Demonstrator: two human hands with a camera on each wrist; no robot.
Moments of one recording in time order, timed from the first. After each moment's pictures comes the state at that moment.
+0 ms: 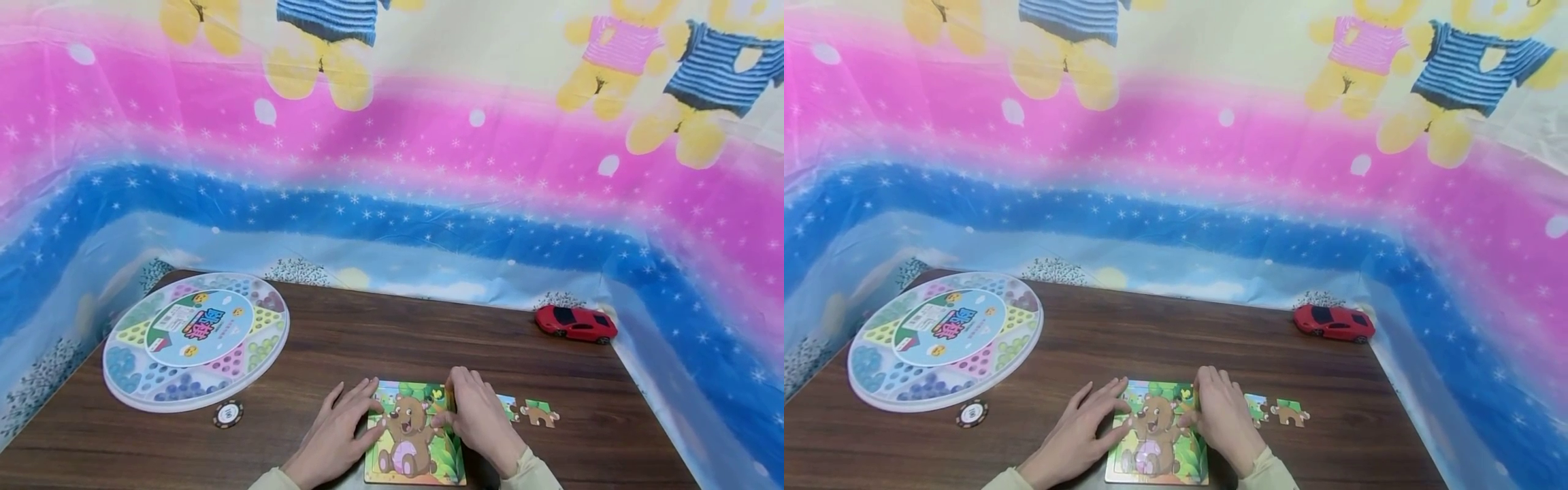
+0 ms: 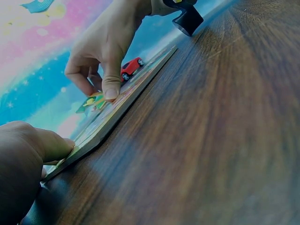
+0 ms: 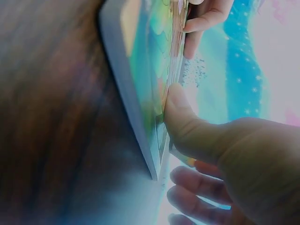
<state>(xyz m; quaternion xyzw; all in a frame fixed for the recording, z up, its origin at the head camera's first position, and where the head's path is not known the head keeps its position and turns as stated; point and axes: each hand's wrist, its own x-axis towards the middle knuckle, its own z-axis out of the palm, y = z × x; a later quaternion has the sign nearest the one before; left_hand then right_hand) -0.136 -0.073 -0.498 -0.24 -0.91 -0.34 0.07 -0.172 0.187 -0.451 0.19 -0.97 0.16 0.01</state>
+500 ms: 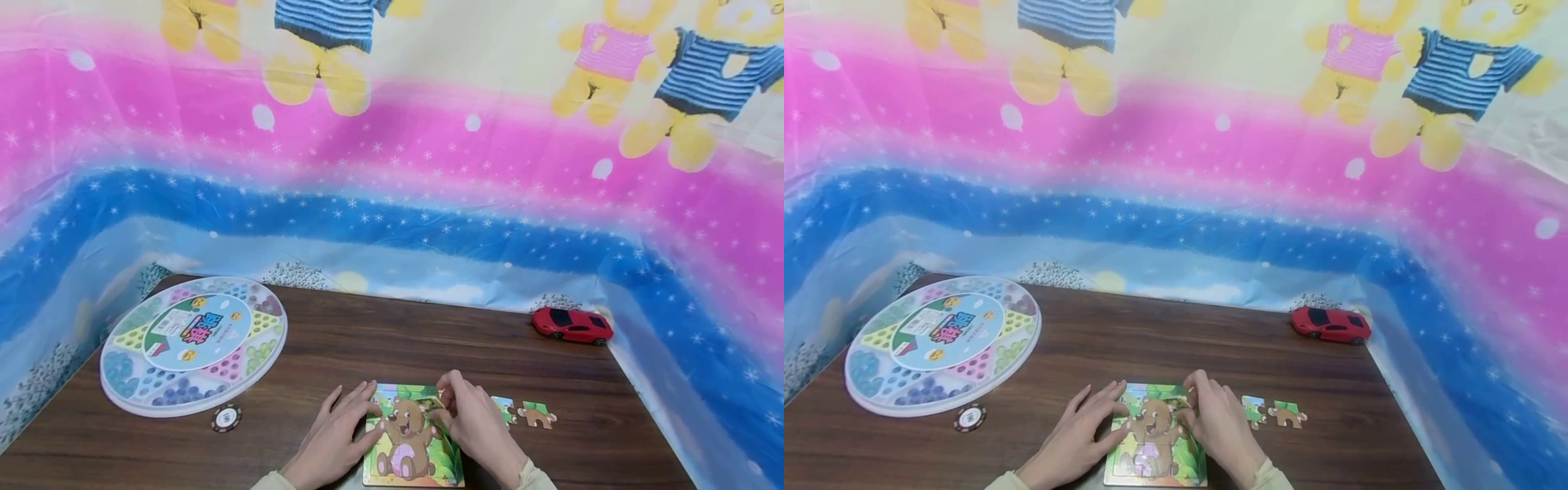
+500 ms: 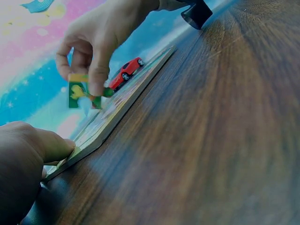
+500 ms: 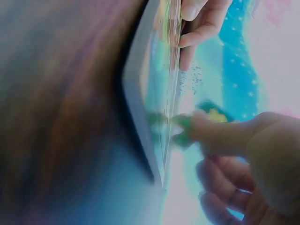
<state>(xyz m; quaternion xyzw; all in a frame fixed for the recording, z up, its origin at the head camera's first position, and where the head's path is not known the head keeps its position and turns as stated) -0.137 -0.073 -0.499 -0.24 -0.90 -0.35 0.05 -0.161 0.184 -0.451 0.21 -0.94 0.25 0.05</state>
